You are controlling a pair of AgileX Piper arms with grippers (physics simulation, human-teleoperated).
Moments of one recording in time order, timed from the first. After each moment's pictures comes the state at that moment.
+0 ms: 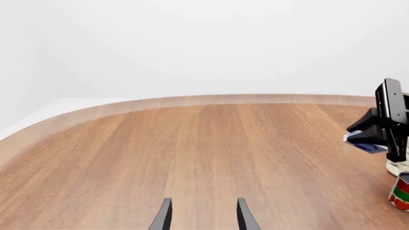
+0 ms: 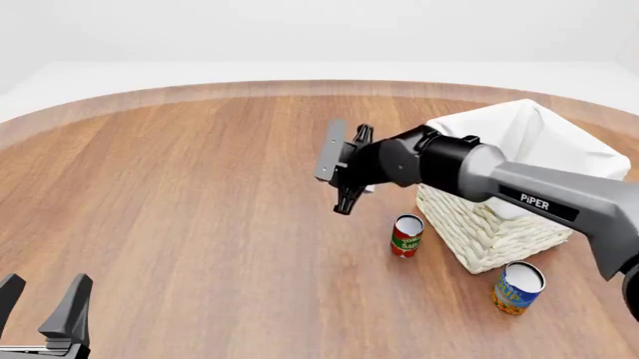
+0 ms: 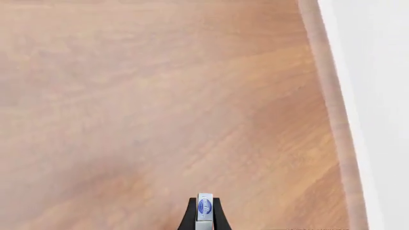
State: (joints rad) left arm 0.00 0.01 0.00 0.00 0.00; right arm 0.56 1.83 -1.39 0.39 -0.85
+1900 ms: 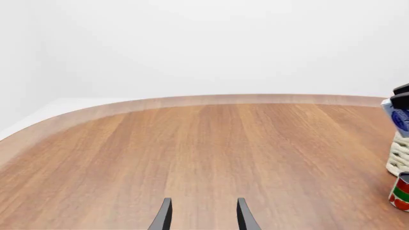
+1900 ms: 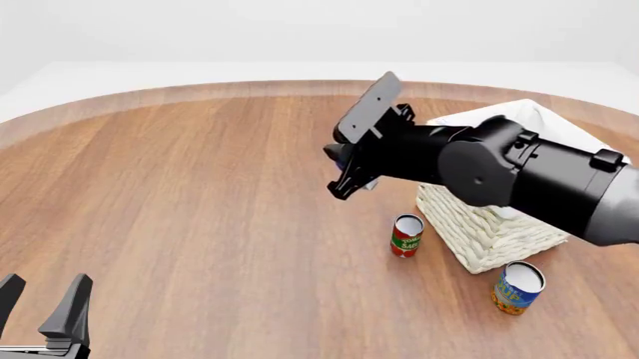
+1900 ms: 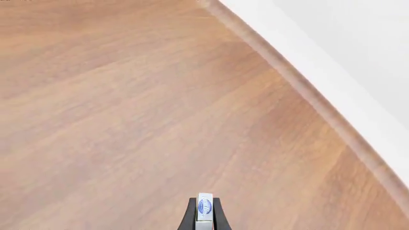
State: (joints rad) left arm 0.00 0.01 0.00 0.00 0.00; right arm 0.65 1.47 -1.20 0.29 -0.39
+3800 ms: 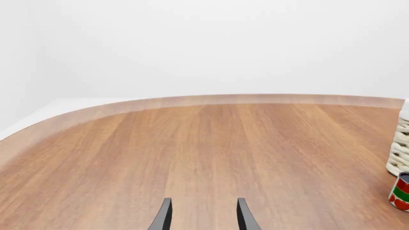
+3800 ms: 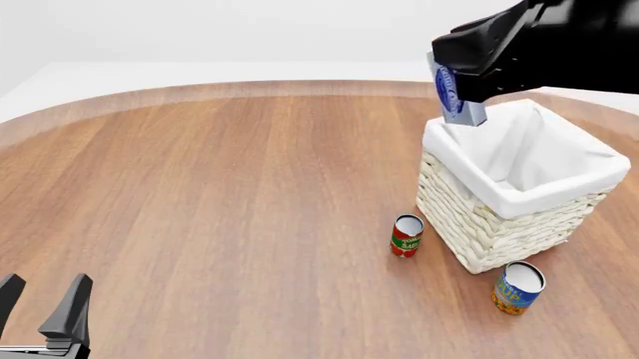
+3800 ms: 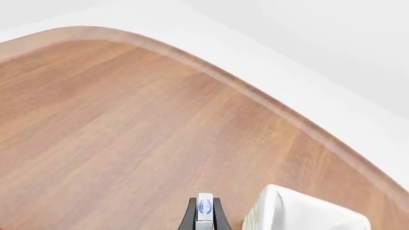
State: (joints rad) left arm 0.00 0.01 0.00 0.00 0.00; right arm 0.55 1.13 -1.46 0.73 -0.21
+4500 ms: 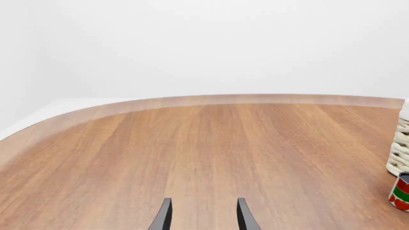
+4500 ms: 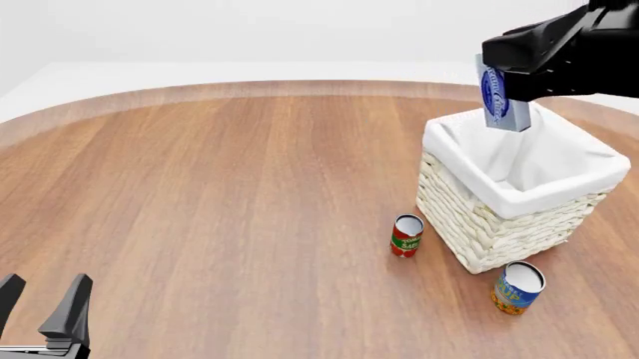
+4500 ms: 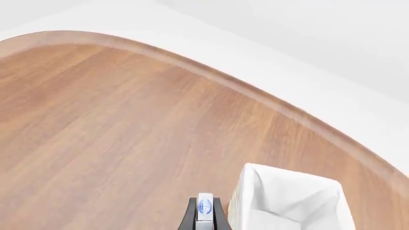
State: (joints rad) left arm 0.00 0.01 0.00 0.00 0.00; right arm 0.43 1.05 -1.40 0.75 -0.17
